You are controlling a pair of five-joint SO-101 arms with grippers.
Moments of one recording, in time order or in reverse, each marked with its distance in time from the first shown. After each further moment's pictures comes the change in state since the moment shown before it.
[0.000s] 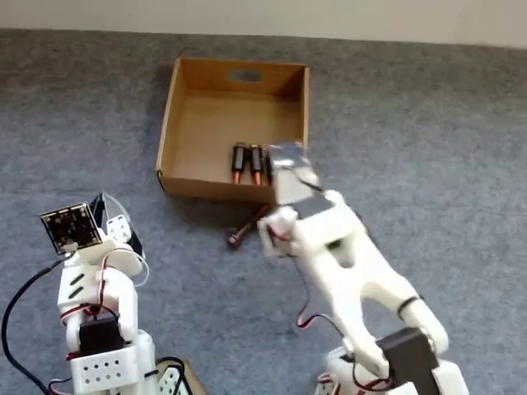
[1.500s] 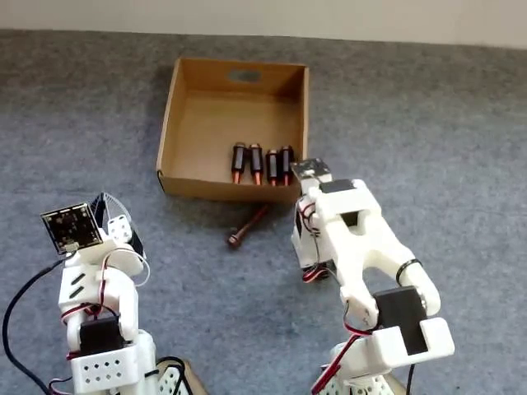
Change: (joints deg) left arm 0.4 0.0 0.0 0.0 0.0; right arm 8.6 15.6 -7.6 7.7 14.3
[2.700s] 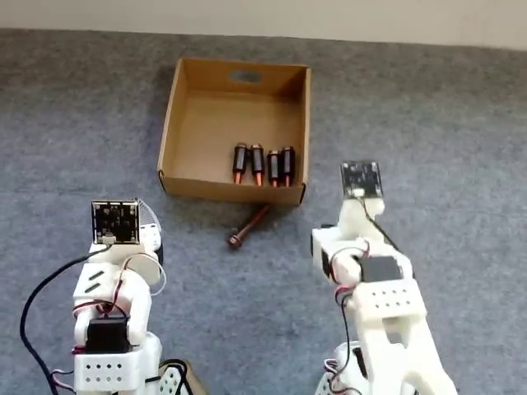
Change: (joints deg) left arm 9.5 0.0 -2.2 7.5 -10.2; right arm 2.7 -50.6 33.3 -22.5 -8.4
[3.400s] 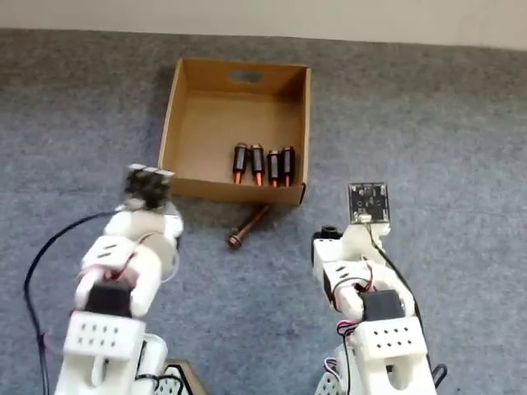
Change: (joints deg) left arm 10.2 33.6 -20.5 2.5 -4.1; right arm 0.0 -18.5 12.3 -2.8 -0.9
